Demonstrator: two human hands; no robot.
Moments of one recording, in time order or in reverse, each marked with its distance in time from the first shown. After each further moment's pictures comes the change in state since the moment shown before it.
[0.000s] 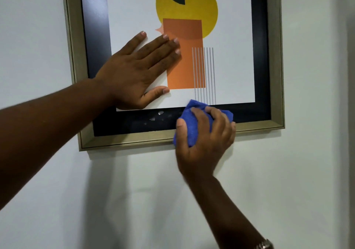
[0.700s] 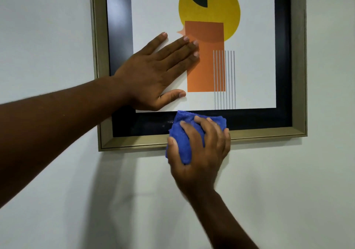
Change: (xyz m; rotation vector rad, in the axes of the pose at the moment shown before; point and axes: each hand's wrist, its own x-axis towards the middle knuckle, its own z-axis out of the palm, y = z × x) left_hand -0.002 -0.006 0.002 -0.007 0.027 0.028; right_hand -0.028 -0.027 0.013 0.069 0.000 -0.167
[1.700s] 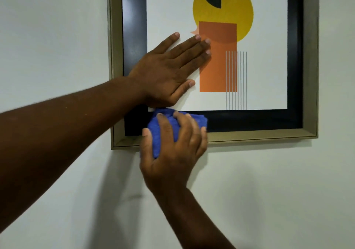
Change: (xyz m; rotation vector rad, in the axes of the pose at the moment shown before) left_hand -0.001 0.002 -0.004 -0.046 -0.031 -0.048; right_hand -0.008 -0.072 0.029 -0.046 -0.106 0.076
